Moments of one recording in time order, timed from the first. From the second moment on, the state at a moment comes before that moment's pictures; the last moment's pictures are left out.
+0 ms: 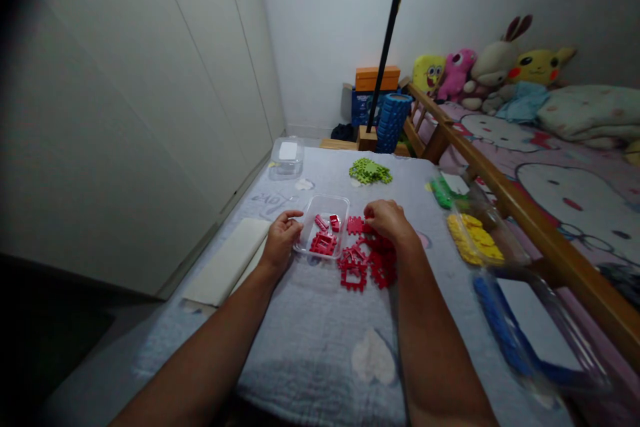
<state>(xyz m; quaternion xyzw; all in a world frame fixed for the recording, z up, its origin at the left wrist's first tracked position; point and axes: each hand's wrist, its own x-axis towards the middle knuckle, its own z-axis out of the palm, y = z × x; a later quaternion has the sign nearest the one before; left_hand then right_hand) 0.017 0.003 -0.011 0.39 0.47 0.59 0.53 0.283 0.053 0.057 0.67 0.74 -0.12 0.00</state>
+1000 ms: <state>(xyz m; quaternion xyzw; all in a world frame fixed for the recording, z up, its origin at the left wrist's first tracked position) 0.017 0.004 -0.013 0.39 0.46 0.59 0.53 0.196 0.040 0.047 0.60 0.78 -0.07 -0.15</state>
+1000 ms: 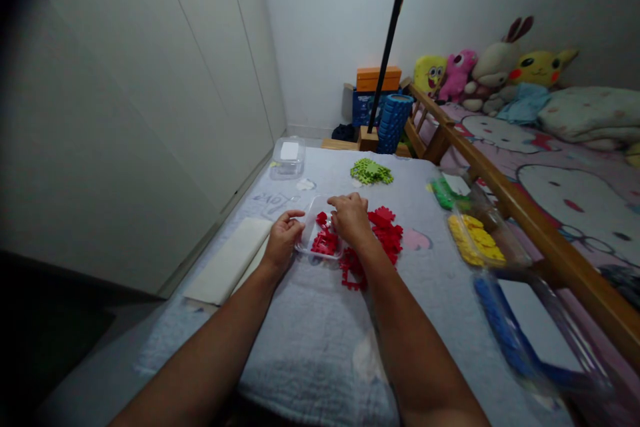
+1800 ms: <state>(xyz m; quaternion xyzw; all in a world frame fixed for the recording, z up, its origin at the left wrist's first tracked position) 0.017 0.005 -0.016 0.40 0.47 0.59 0.52 0.295 0.029 0.026 0.76 0.65 -0.02 -0.05</state>
